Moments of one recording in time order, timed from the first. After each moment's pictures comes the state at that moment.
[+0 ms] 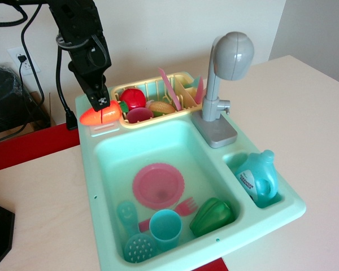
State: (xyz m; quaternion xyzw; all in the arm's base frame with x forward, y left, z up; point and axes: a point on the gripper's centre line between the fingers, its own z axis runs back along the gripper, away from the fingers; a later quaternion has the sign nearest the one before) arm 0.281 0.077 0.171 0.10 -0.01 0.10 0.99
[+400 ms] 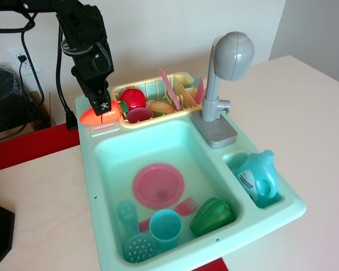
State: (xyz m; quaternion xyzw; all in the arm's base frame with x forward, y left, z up) arm 0.282 0.079 0.160 0.10 0.00 0.10 0.99
